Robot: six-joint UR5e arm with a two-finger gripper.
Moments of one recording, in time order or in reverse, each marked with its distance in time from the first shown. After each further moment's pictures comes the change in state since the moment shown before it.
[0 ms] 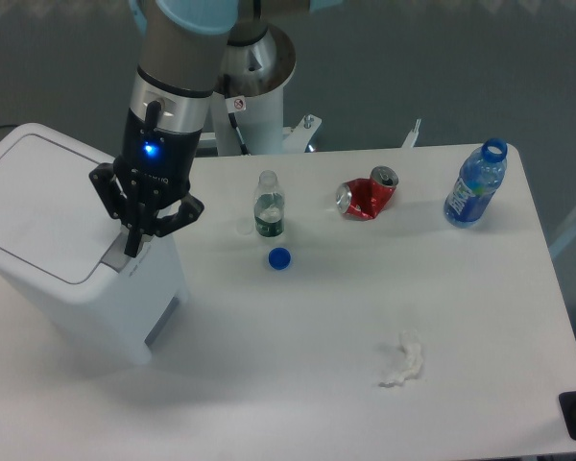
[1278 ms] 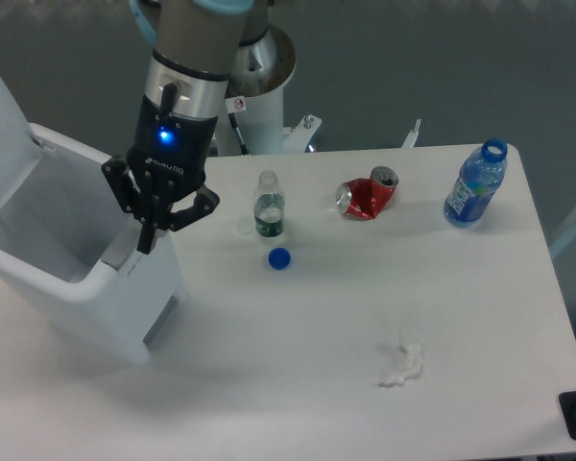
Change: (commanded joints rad) arm 0.097 0.014 0.048 0.005 -0.089 0.021
